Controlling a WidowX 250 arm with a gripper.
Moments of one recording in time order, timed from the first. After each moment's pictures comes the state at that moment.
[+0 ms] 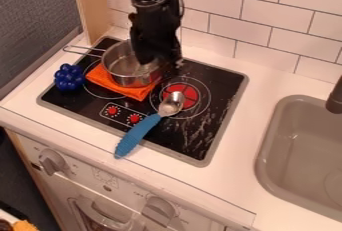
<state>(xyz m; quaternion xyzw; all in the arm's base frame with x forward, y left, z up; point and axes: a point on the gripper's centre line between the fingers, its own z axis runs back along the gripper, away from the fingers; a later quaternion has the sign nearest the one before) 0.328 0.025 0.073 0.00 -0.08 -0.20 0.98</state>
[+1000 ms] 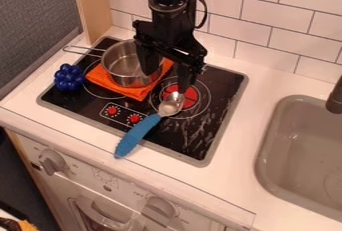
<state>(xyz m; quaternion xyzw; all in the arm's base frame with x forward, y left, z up) 0.308 0.003 0.080 0.02 -0.06 -0.09 0.99</state>
